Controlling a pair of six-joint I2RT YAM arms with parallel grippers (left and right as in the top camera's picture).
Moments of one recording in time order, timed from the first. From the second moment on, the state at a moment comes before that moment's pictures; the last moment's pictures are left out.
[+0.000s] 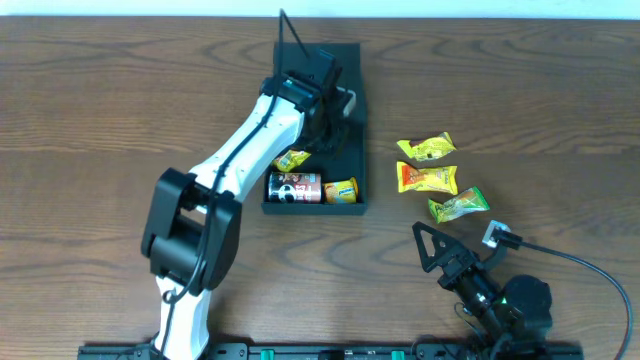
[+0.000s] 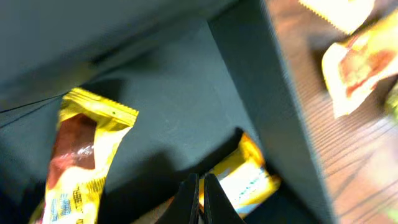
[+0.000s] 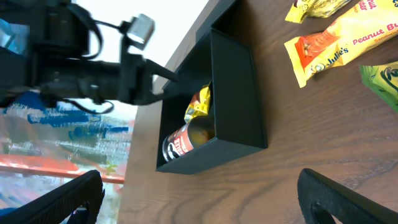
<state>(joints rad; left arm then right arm) -0.50 2.09 1.71 -0.94 0.27 -0.01 0.12 0.04 0.15 -0.41 -0.42 1.02</state>
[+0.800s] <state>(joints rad) -0.50 2.18 1.71 -0.87 -0.03 0.15 0.12 0.04 0.15 -0.41 -0.44 1.02</state>
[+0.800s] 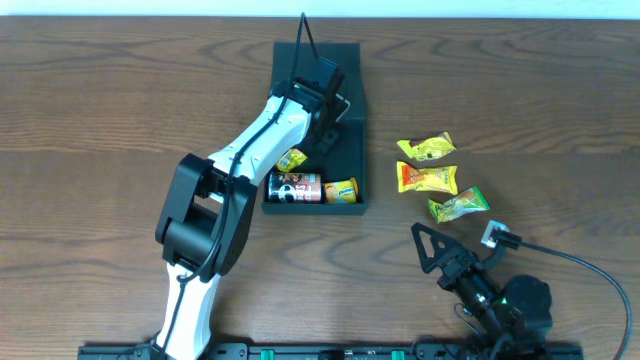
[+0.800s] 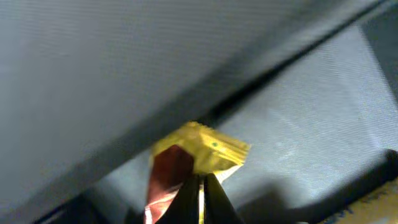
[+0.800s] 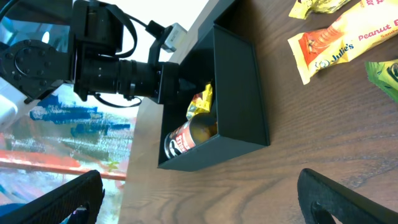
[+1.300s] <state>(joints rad) -0.54 2.18 1.71 -0.87 0.01 0.15 0.12 0.04 0.15 -0.42 -0.44 1.02</state>
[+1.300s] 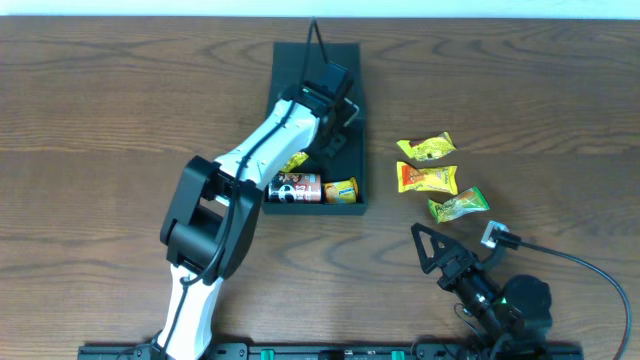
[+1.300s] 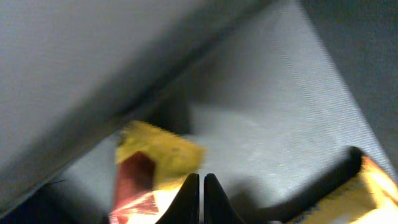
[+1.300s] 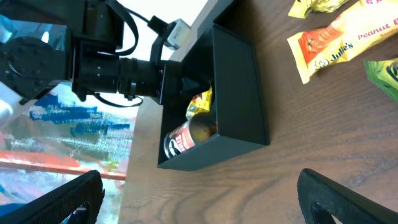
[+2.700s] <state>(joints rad) -0.51 2.17 1.73 -0.86 0.11 0.30 0.12 0.04 0.15 -0.44 -0.43 1.02</state>
